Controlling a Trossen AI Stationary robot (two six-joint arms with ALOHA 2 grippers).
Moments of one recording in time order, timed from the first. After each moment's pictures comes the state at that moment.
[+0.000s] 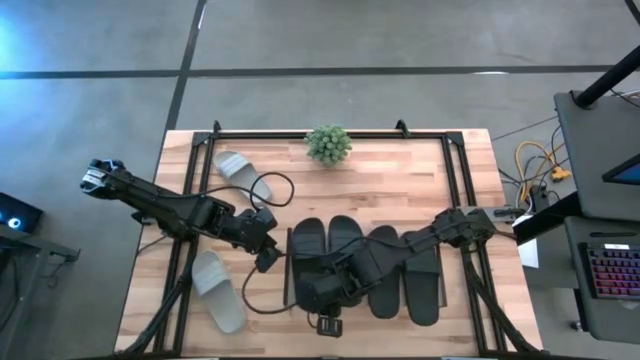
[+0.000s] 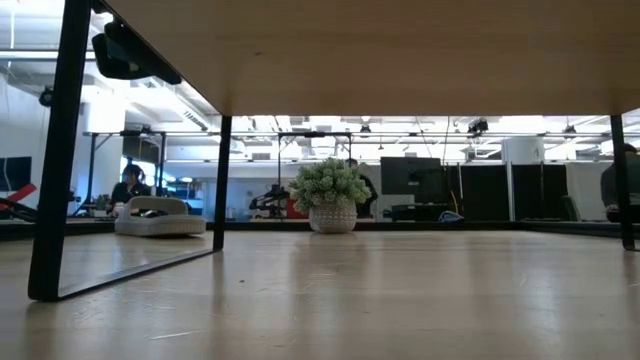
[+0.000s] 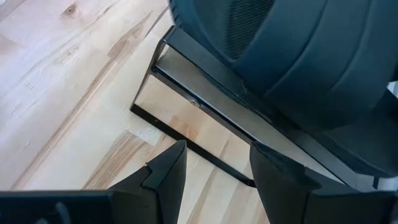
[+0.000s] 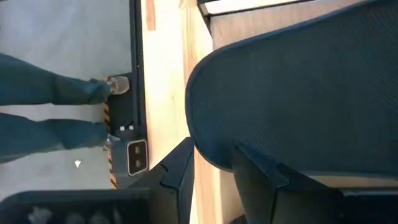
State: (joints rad) left arm -0.32 1.21 1.01 -0.68 -0.13 -0.94; right arm 0.45 2.25 2.35 -1.18 -0.05 0.55
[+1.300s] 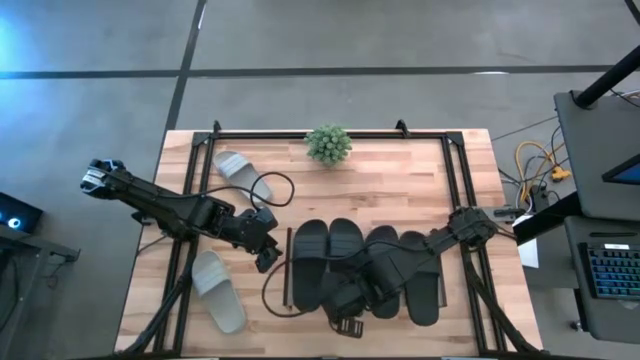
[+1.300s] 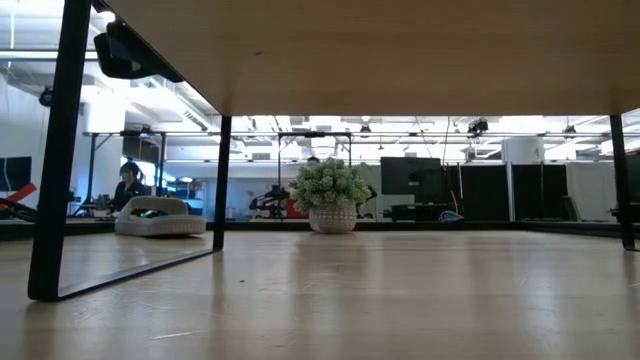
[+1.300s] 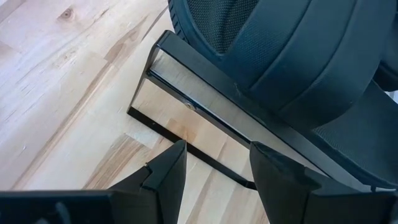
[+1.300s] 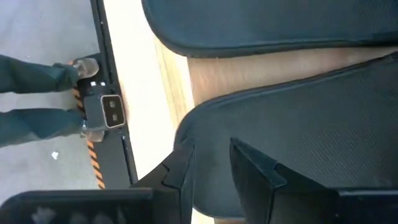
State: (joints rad) left arm -0.32 1.21 1.01 -0.67 -0.13 -0.93; right arm 0.51 2.16 2.27 -1.36 0.04 0.69
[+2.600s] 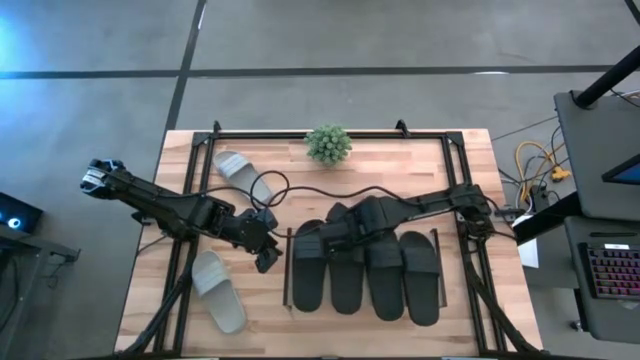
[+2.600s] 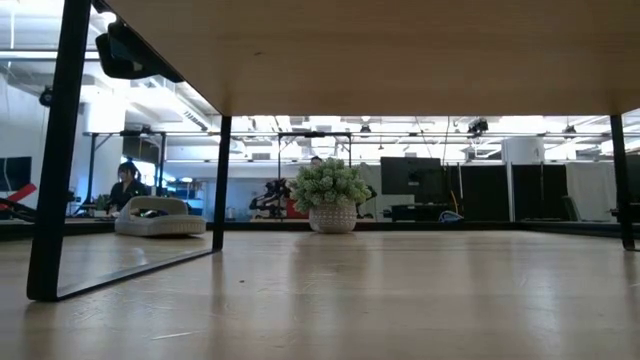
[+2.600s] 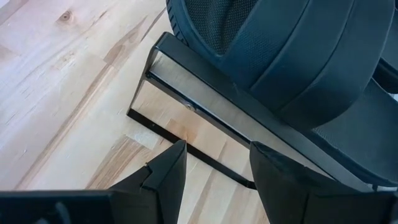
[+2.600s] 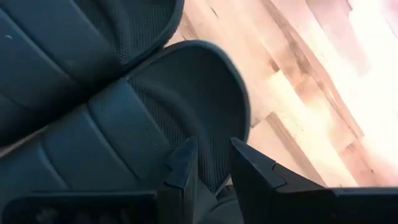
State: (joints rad) left arm -0.32 1.21 1.01 -0.66 -0.12 -0.91; right arm 0.26 2.04 2.13 -1.56 0.24 0.89
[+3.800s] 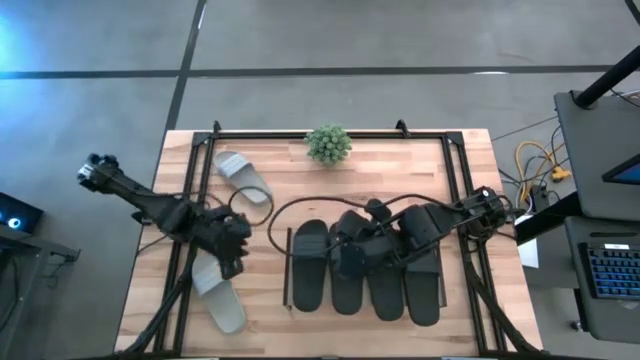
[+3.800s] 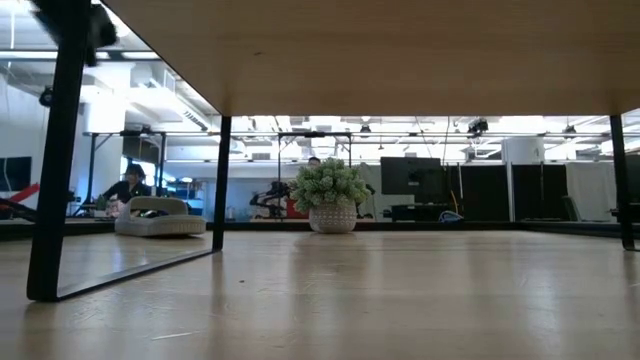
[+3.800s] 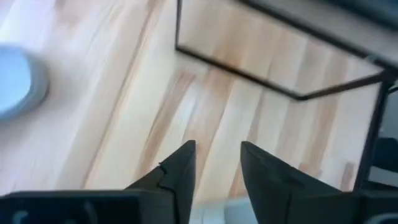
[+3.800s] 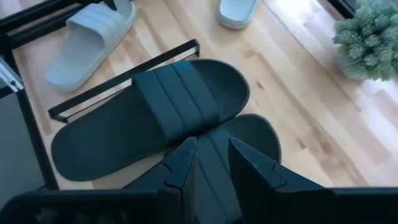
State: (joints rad) left arm -0.51 1.11 1.07 -1.08 -0.21 -0.86; right arm 0.42 1.97 2.33 -1.46 0.47 0.84
